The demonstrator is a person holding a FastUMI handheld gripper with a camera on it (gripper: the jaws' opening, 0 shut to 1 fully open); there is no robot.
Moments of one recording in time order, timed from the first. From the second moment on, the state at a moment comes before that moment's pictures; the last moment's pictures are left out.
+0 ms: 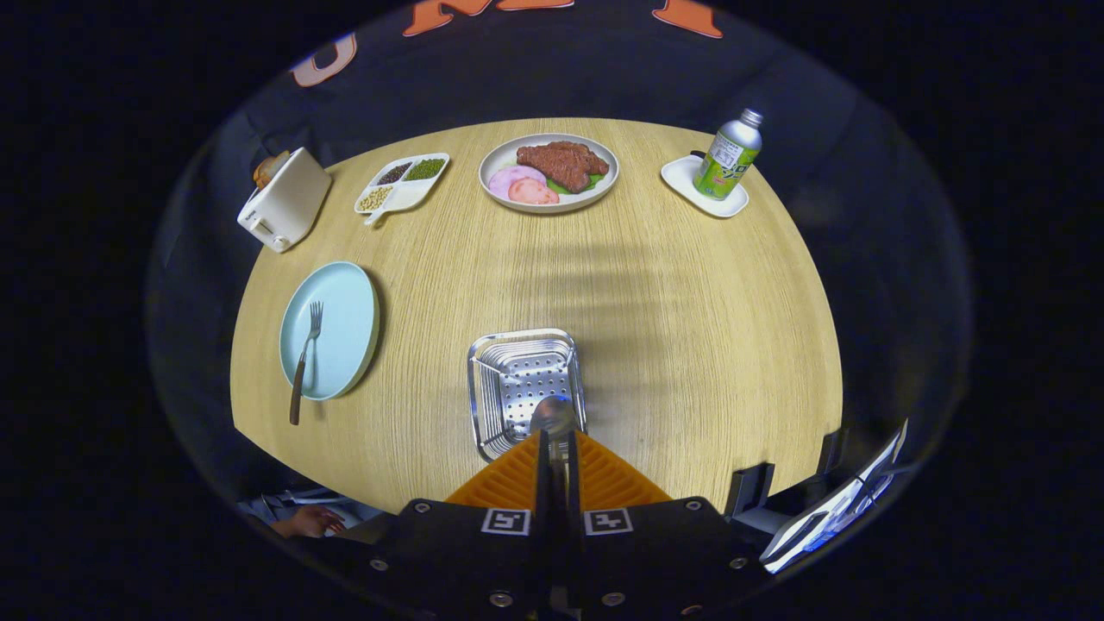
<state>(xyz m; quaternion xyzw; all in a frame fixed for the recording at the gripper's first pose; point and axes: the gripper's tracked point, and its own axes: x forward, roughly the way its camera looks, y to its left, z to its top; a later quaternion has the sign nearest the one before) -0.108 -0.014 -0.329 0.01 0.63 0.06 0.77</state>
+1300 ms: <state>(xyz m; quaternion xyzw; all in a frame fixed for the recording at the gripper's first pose) 0.011 0.112 -0.156 0.06 0.21 0.11 0.97</state>
